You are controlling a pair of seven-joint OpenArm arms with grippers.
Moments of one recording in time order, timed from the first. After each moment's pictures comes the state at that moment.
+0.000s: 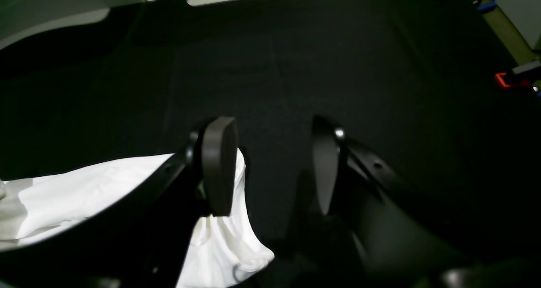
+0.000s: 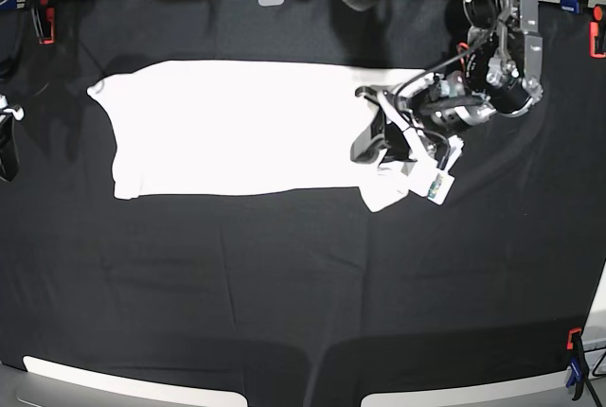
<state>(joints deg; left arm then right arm) 8.6 -4.1 0.7 104.9 -36.8 -28.9 53.2 -7.3 16.0 62.8 114.3 52.3 39.5 -69.1</state>
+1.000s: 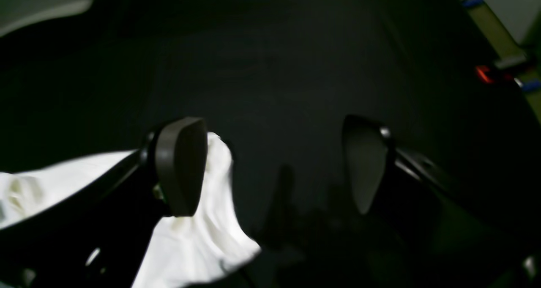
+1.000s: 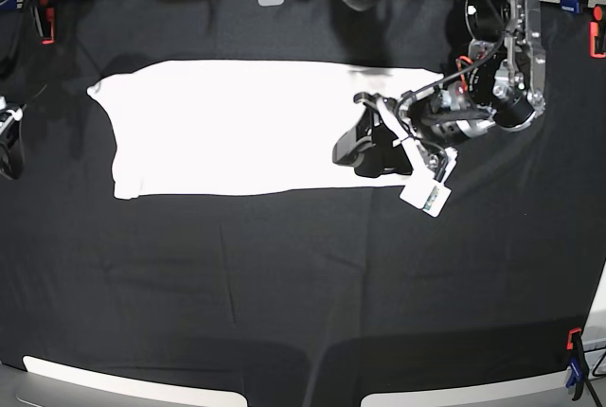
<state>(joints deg) 5.9 -4.1 0.7 104.9 -42.5 -30.0 57.5 -7.2 15.9 62.8 114.3 46.3 39.6 -69.1</state>
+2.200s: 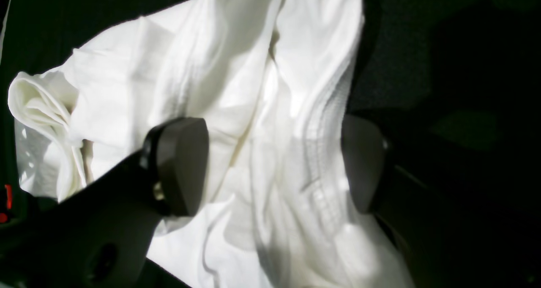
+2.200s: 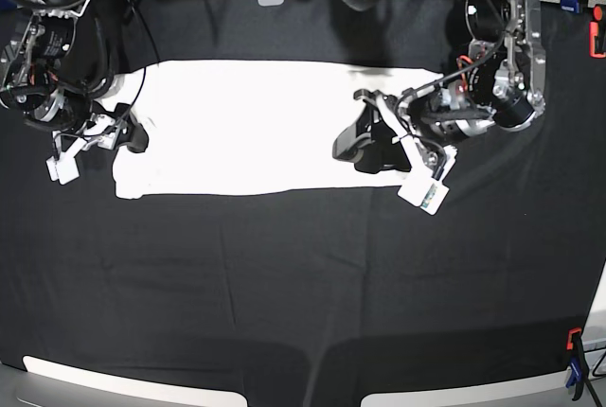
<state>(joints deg) 5.9 -4.2 0.9 104.9 -42.5 -30.0 59.0 0.6 18.3 34.2 73.8 45.1 39.4 -68.0</state>
